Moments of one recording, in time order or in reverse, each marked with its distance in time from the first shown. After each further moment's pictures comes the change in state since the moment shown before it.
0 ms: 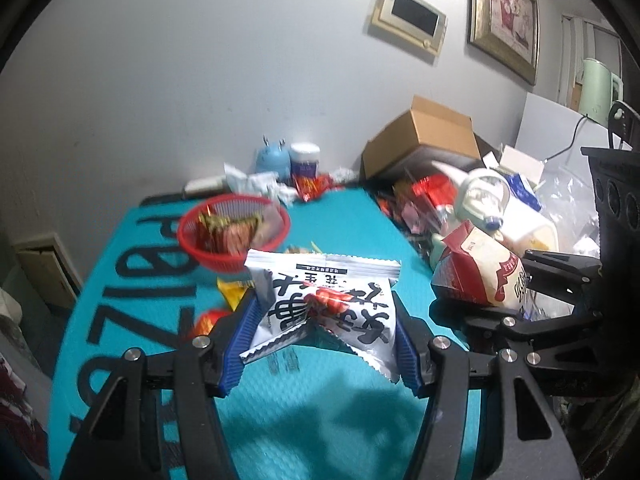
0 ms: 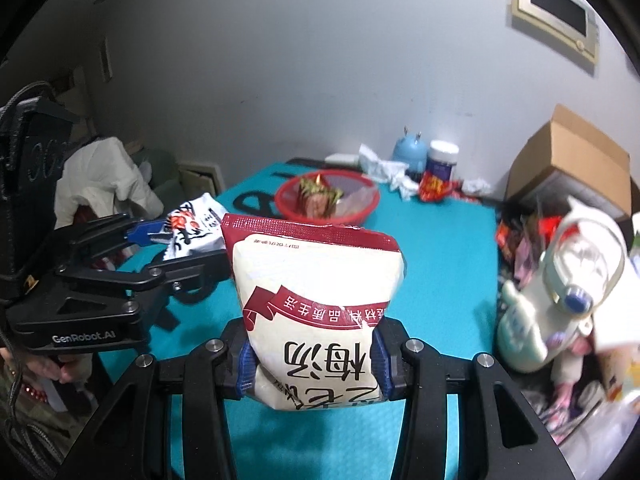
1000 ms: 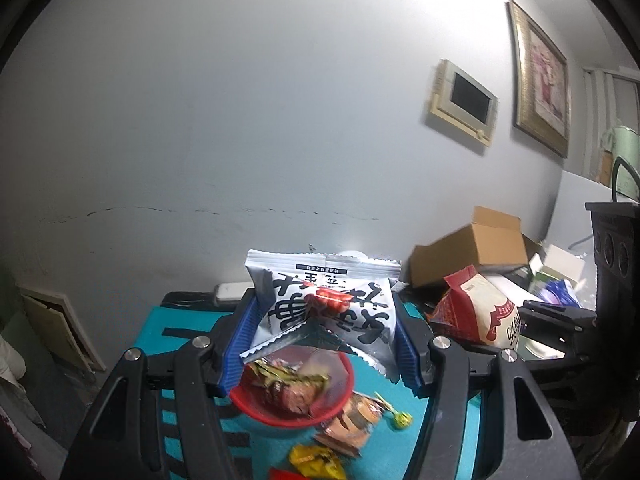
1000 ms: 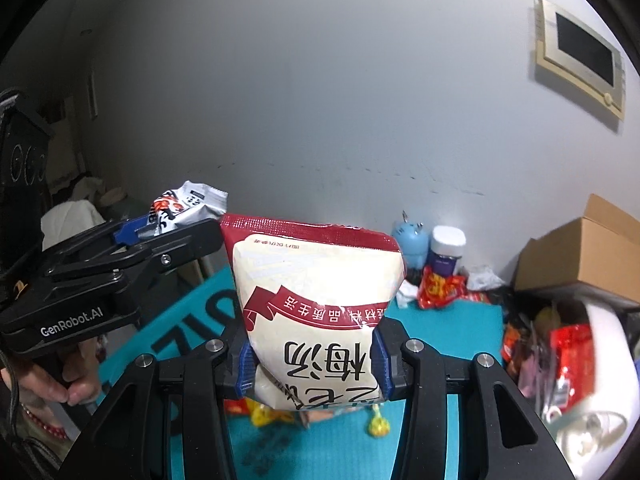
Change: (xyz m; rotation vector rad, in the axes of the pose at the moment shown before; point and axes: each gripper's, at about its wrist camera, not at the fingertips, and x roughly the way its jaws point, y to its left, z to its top) left arm 0.039 0.086 0.122 -0.054 -0.230 0.060; right arm 0.074 -0.022 0.132 0.019 -0.137 -0.020
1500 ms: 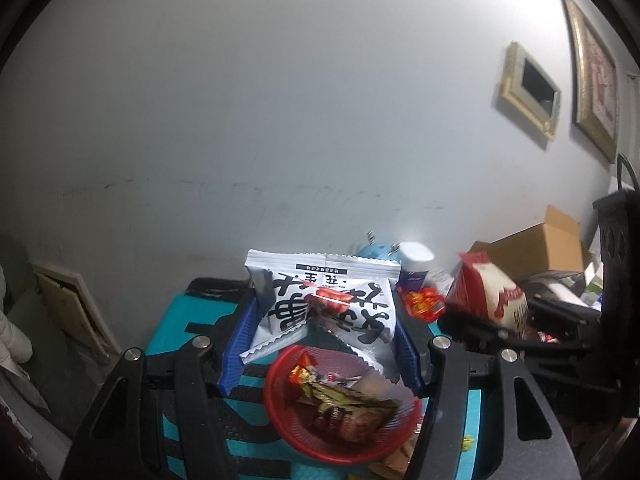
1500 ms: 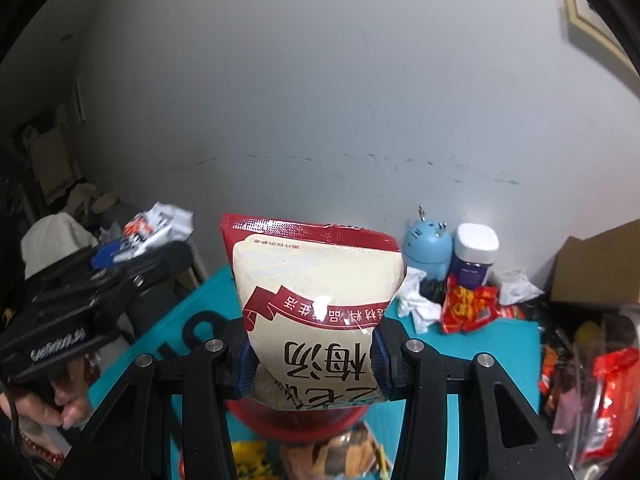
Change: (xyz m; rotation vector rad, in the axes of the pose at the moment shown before) left arm 0.079 0.053 -0.005 -0.064 0.080 0.119; right arm 0.102 -0.024 0.022 0.053 0.039 0.022
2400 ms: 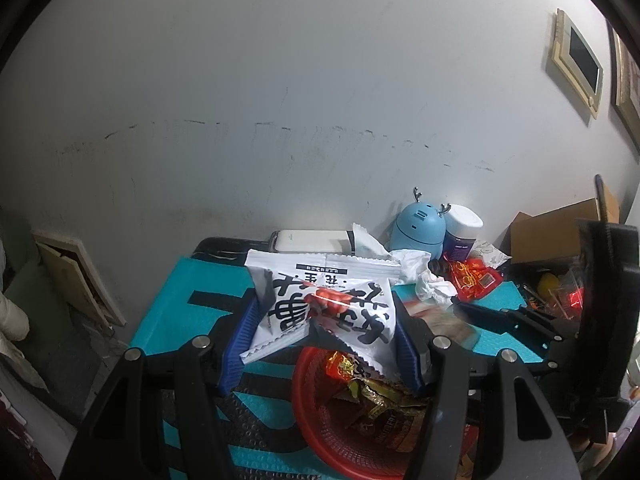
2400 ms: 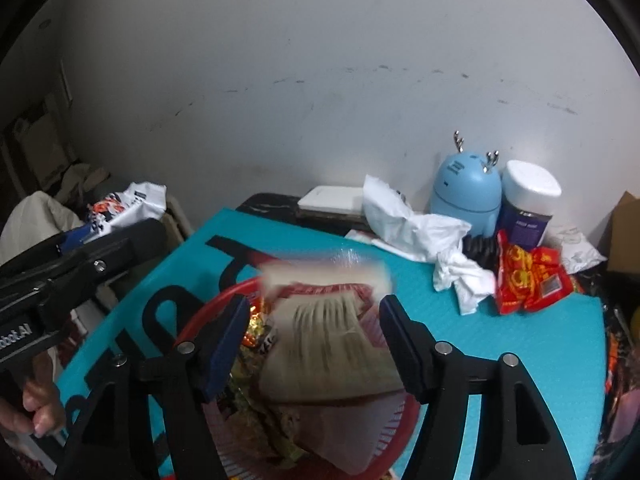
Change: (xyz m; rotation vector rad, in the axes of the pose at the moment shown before) left arm 0.071 0.024 -0.026 -0.039 0.110 0.054; right arm 0.104 -0.006 -0.026 0.013 0.135 0.026
